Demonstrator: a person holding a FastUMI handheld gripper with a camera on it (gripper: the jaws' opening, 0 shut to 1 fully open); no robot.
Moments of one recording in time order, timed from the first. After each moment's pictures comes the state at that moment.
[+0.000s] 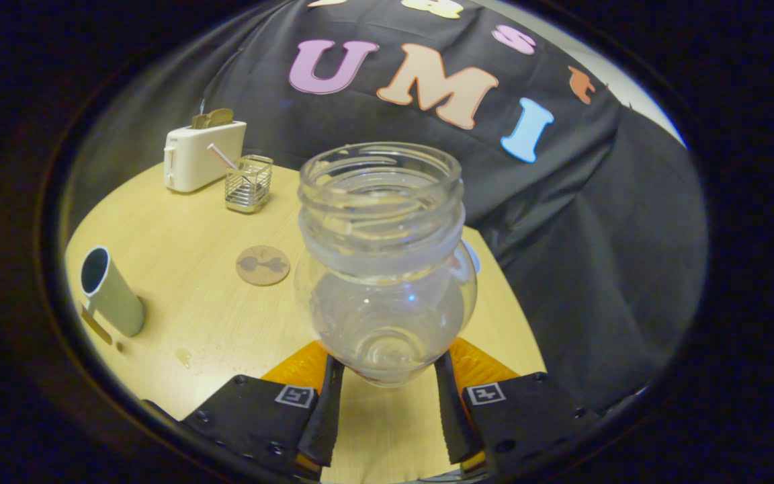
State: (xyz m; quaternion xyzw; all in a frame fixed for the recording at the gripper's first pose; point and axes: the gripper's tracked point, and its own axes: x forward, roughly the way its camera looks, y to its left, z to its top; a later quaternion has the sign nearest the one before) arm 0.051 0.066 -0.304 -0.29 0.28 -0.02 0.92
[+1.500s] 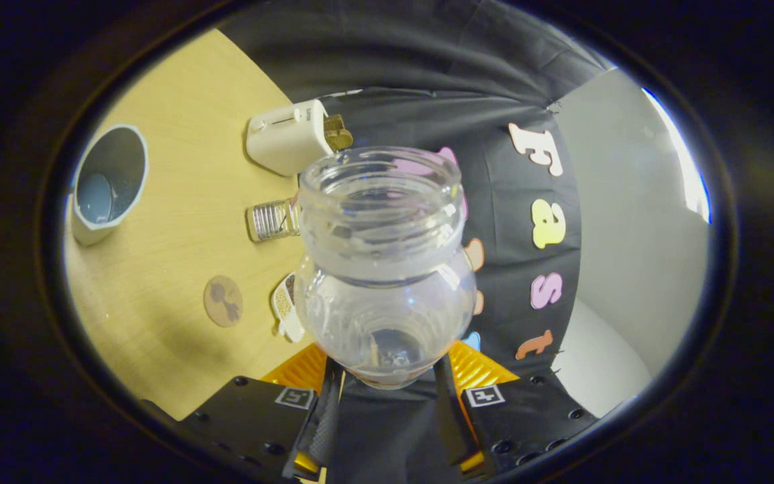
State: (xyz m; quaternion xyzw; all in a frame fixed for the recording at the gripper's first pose) arm 0.058 0.252 -0.198 -0.69 -0.04 0.03 0.73
